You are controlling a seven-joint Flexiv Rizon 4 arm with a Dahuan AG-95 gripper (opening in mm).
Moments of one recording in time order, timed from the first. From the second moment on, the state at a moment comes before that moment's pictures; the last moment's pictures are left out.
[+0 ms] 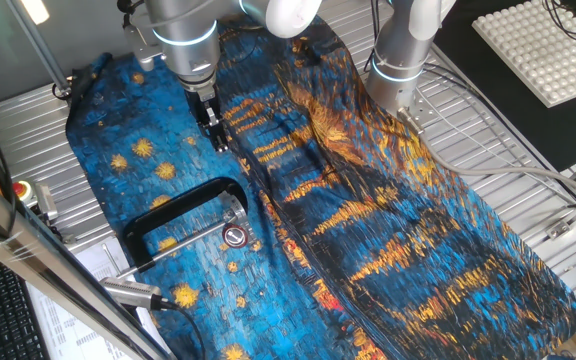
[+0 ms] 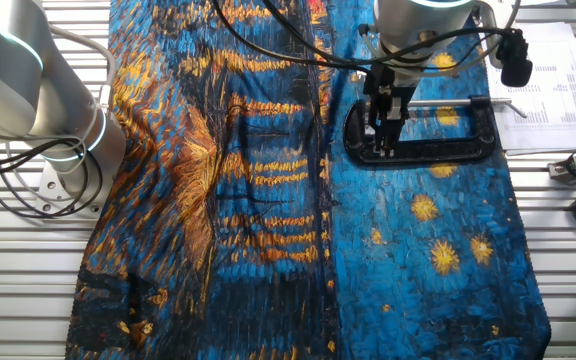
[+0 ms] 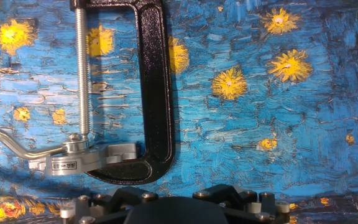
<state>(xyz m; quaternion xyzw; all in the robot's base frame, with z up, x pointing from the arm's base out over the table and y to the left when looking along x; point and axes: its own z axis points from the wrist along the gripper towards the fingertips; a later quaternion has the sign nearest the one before) 0.500 0.000 0.170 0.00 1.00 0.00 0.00</state>
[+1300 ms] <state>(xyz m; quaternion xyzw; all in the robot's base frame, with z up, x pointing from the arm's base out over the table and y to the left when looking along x) 0.505 0.001 0.187 -0.07 1.00 0.00 0.03</state>
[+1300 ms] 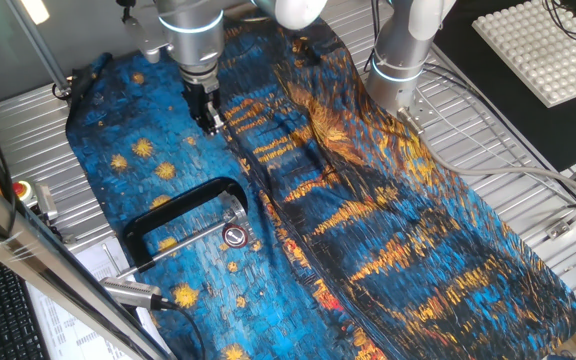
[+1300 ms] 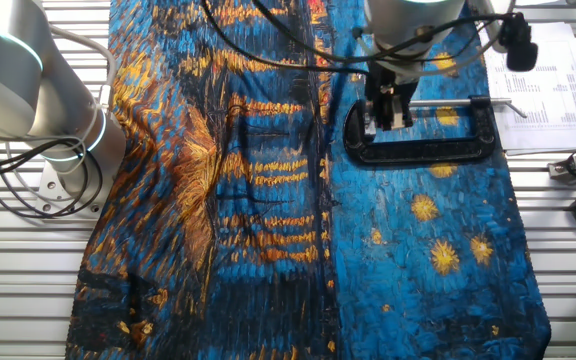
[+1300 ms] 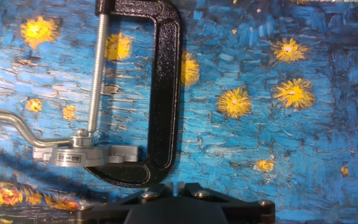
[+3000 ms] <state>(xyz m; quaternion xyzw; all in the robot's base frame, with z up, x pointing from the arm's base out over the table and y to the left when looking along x) 0.520 0.026 0.207 -0.26 0.97 0.00 0.02</state>
